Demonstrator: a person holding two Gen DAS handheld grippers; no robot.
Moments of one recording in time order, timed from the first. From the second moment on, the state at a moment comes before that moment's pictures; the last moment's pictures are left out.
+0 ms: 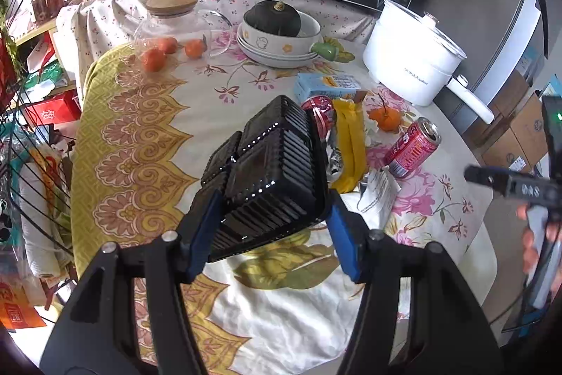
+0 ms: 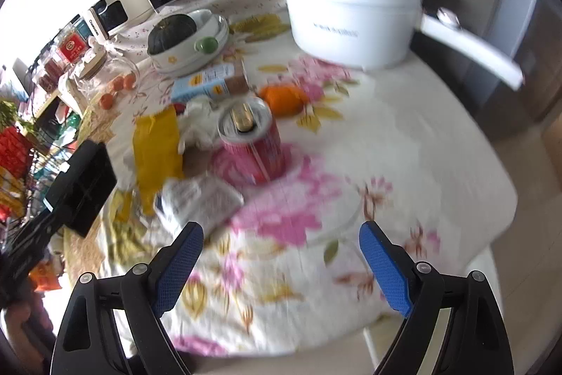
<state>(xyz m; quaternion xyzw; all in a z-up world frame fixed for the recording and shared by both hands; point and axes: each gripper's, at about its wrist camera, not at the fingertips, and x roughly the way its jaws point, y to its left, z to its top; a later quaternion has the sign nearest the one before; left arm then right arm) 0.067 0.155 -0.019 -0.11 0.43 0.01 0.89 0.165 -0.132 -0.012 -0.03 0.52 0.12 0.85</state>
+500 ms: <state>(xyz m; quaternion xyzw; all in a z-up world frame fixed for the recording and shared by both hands) 0.056 0.172 -0.012 -0.16 0.42 -0.01 0.89 0.230 -0.087 -0.052 -0.07 0.54 0.10 0.84</state>
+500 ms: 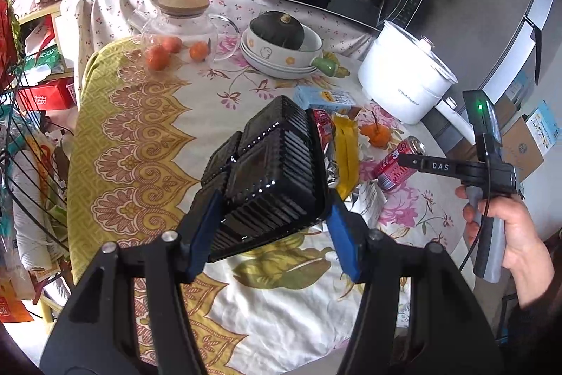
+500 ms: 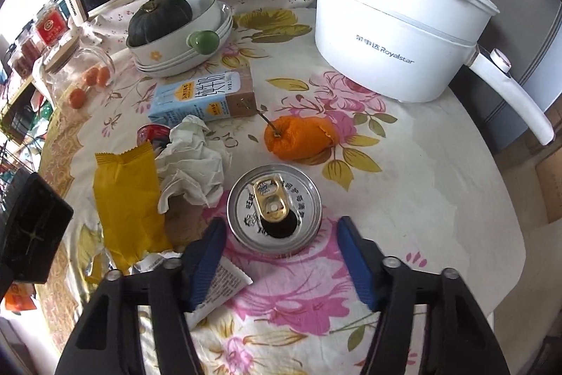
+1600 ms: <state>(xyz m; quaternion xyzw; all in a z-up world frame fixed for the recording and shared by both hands) 0.035 -0.036 0.019 -0.06 0.40 -0.23 0.89 0.040 -0.292 0.006 0.00 0.50 0.01 0.87</state>
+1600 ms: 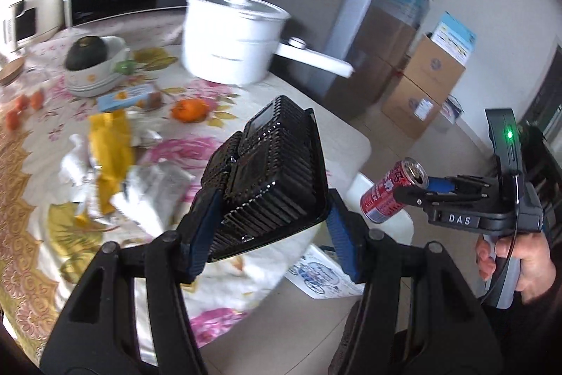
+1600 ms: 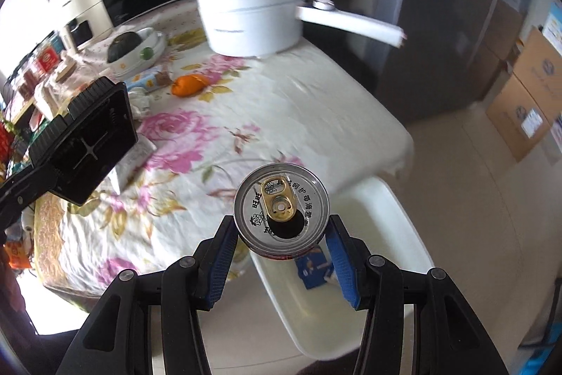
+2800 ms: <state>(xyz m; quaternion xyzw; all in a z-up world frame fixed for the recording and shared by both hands) 0.029 -0.198 -0.046 0.04 0.45 -0.35 0.82 -0.009 -0.442 -0.020 0.04 0.53 -0.10 0.84</state>
